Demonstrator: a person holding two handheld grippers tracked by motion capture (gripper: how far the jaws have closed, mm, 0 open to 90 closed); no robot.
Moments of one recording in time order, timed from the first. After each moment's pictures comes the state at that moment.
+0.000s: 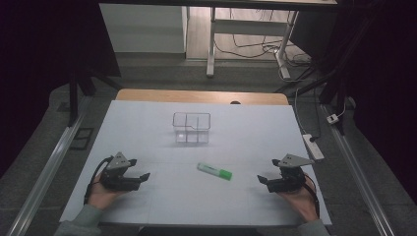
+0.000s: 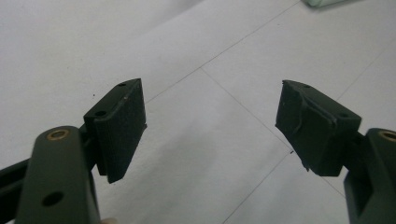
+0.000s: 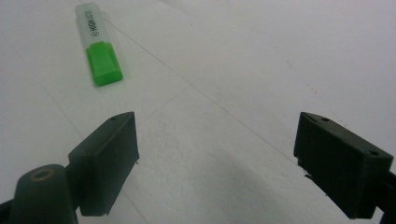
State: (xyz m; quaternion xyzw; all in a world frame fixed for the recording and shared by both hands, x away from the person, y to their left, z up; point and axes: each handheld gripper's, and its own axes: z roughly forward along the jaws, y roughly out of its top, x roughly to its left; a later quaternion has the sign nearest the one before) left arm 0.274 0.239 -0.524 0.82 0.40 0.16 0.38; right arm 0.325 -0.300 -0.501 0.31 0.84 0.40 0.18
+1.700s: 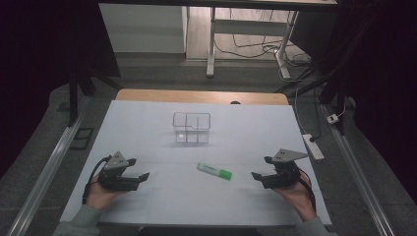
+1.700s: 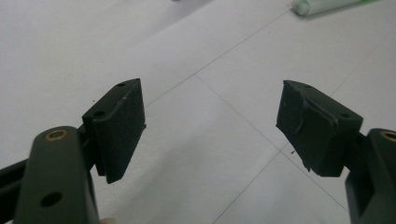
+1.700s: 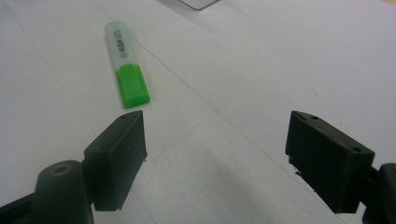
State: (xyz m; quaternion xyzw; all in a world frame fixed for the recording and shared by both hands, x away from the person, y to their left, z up) left arm 0.271 0.240 -0.517 0.82 0.40 0.16 0.39; right arm 0.330 -0.277 -0.482 0.29 0.86 0.40 0.16
